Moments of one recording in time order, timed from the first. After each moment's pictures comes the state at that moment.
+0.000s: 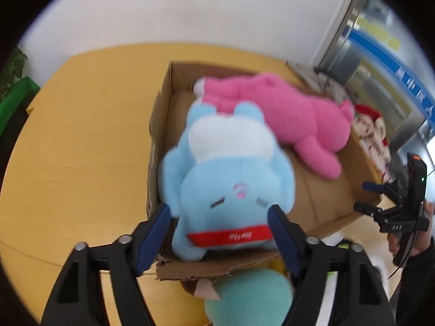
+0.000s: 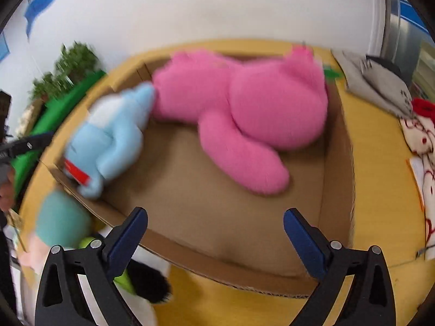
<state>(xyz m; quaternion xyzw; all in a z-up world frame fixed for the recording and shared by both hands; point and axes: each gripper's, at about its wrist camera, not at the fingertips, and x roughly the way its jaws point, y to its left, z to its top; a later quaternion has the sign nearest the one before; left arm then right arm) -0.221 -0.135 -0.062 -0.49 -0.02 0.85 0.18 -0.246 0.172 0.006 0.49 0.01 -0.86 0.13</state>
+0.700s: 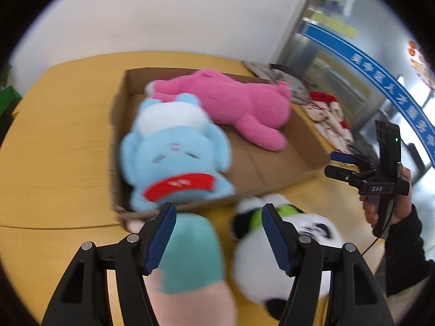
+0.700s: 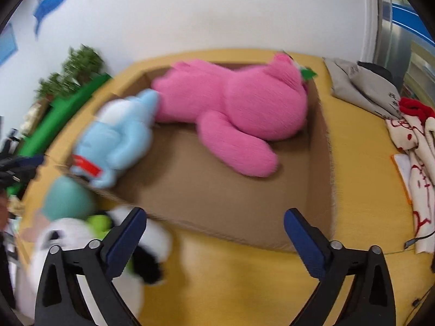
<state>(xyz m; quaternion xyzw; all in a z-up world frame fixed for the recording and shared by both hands) -0.120 -0.105 -0.033 -0.44 -0.03 0.85 0.28 -0.188 0.199 0.056 0.42 -0.03 -0.89 0.20</state>
